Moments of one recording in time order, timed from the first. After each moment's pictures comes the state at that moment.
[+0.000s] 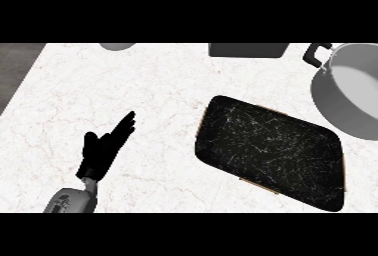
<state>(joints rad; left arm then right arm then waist) -0.12 0.18 -0.16 -1.35 0.07 -0.09 0.13 -0.34 -1.09 -0.09 -0.30 -0.17 0.25 -0.97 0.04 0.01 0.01</state>
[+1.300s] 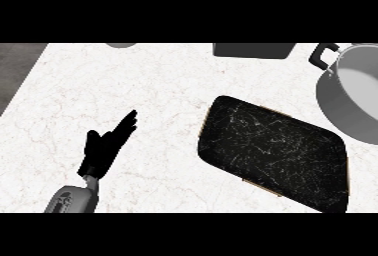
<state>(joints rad) -0.13 0.16 -0.14 -1.34 0.05 -0.12 0.13 -0.86 -0.91 0.29 -0.23 0.40 -0.11 -0.59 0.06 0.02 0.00</state>
